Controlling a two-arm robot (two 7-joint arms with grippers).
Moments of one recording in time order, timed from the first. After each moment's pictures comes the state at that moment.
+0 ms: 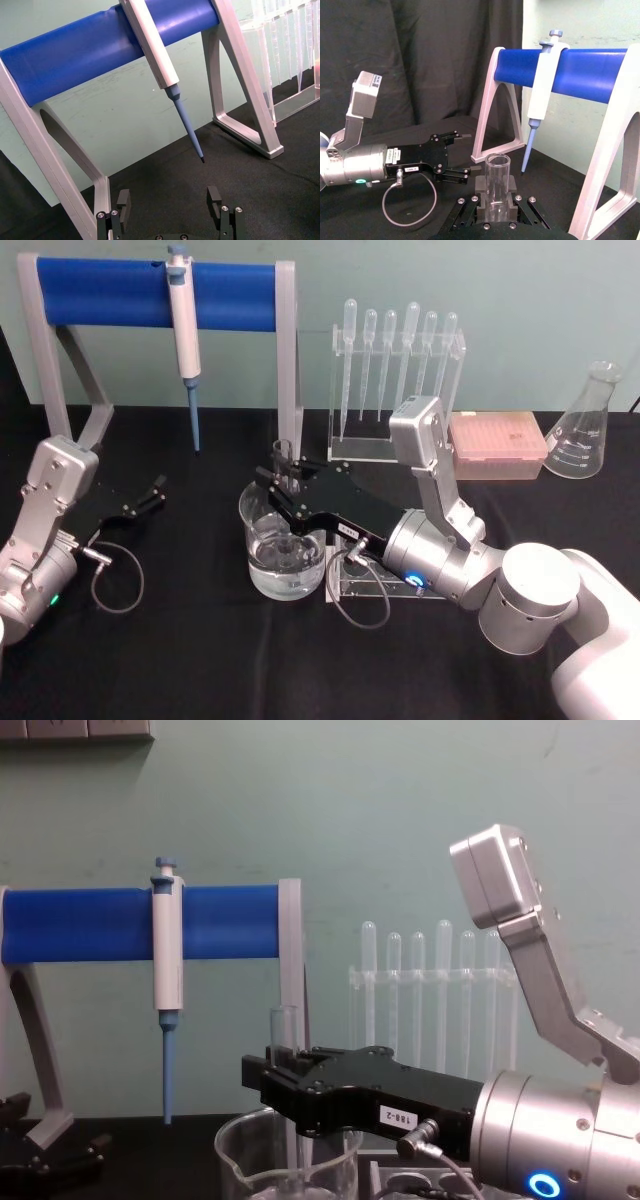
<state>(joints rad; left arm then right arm) -0.20 0.60 0.45 -1.41 -0.25 -0.12 0.03 0.36 0.26 -0.55 -1.38 0.38 -0.06 0.50</state>
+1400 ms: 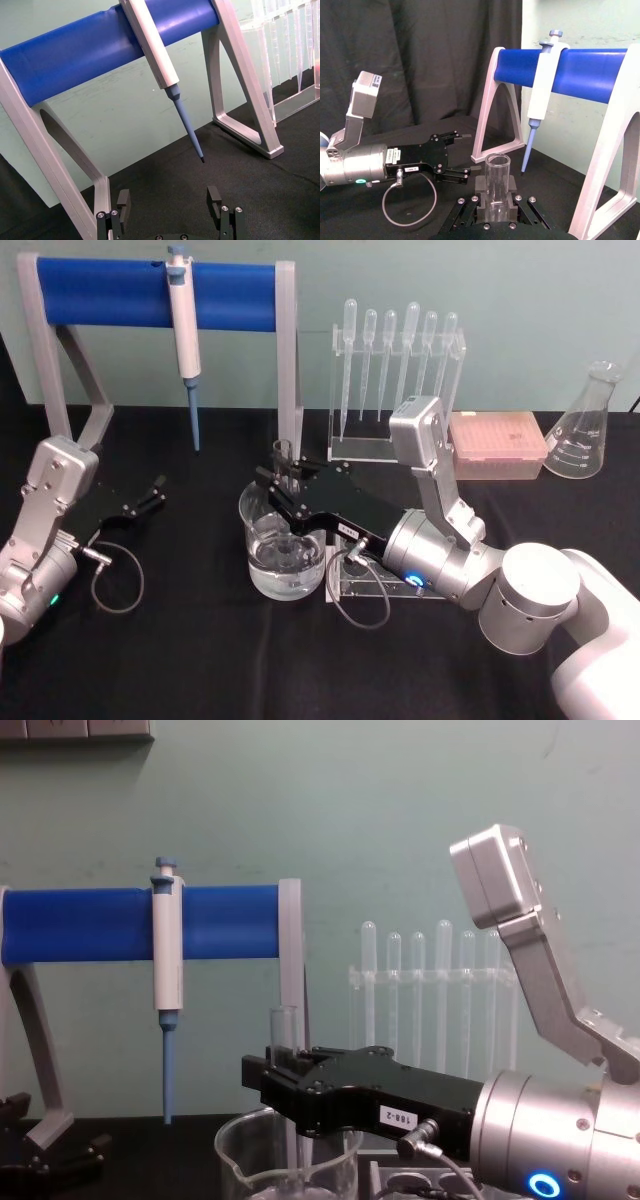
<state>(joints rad) -0.20 0.60 0.45 -1.41 -0.25 -0.12 0.03 0.36 0.26 -0.55 -1.38 0.38 -0.05 0.50</state>
